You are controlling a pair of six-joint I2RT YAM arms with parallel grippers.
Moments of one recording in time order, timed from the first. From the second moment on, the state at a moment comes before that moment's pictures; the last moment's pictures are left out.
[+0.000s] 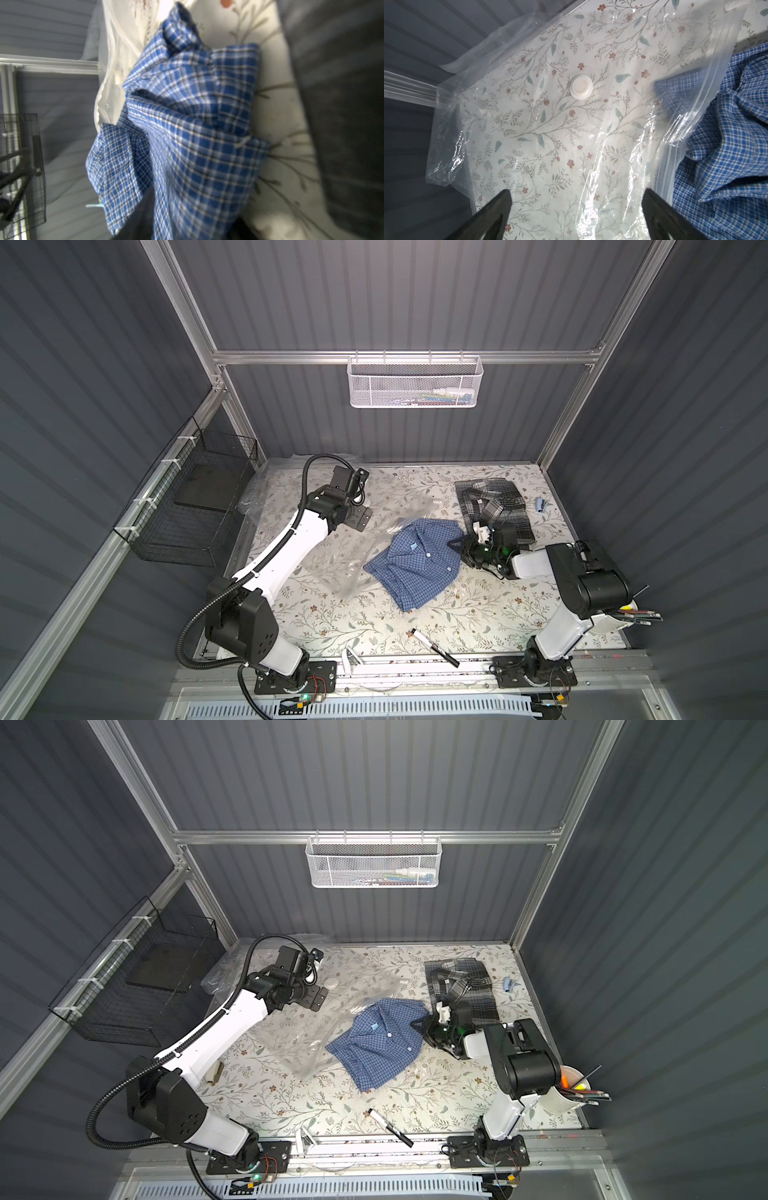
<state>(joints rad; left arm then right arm) -0.46 1.53 1.38 -0.76 -0.24 0.17 0.17 1.74 0.55 0.52 -0.65 0.93</state>
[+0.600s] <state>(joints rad) -0.47 1.52 1.35 -0.73 -0.20 0.15 0.13 1.36 0.70 0.12 -0.60 0.66</state>
